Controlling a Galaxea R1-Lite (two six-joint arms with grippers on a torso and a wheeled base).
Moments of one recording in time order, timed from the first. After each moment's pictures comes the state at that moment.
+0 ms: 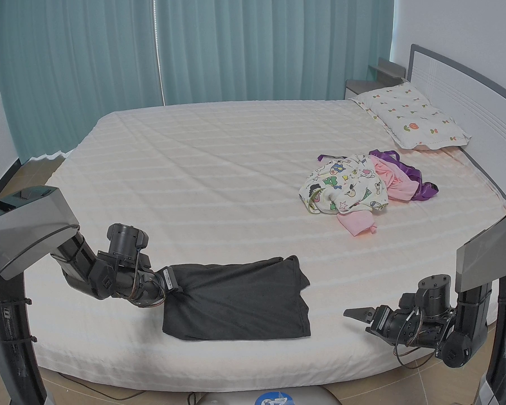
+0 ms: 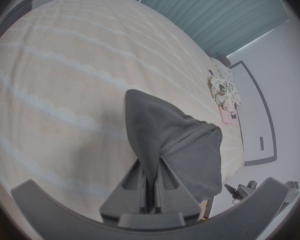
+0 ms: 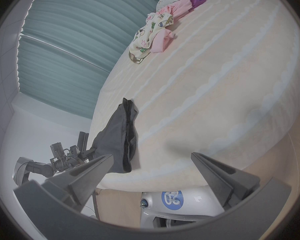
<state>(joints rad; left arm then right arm) -0.17 2.22 -0.87 -0.47 -0.30 -0.60 0.33 2.28 -0.14 -1.53 0.25 0.86</state>
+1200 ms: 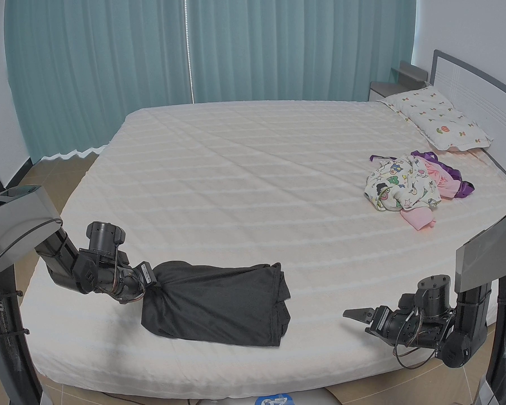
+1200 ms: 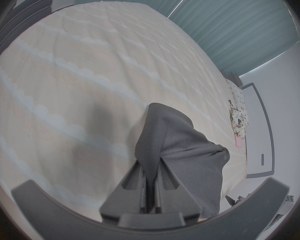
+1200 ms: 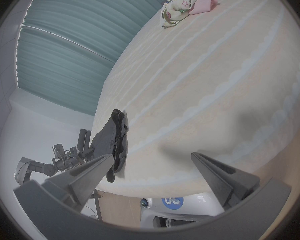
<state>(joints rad) -0.07 2.22 -0.85 -0.47 -0.30 -0.60 0.33 2.28 -0.13 -1.53 0.25 0.86</state>
